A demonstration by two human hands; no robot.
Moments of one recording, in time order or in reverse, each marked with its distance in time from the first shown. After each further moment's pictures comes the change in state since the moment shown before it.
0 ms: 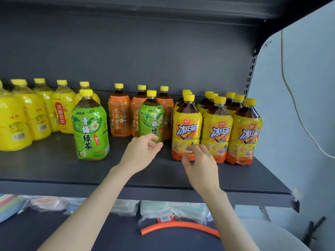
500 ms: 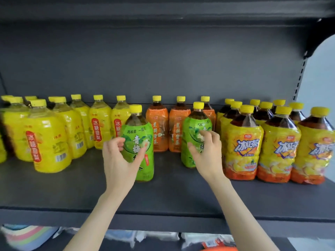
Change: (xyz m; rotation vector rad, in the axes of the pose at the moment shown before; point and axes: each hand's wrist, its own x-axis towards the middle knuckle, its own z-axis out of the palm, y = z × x) left_hand 0.006 -0.136 -0.098 -0.089 0.662 0.007; right_hand 0.071 -0.100 0.108 0.170 0.085 0.042
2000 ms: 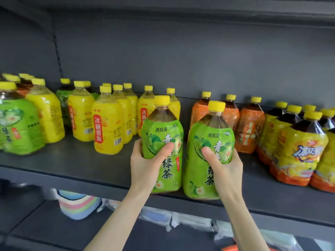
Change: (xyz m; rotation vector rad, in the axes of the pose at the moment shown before) left_hand 0.009 -0.031 -0.108 -0.693 -0.156 -0.522; right_hand -0.087 -0.126 0.041 0.704 -0.063 0.294
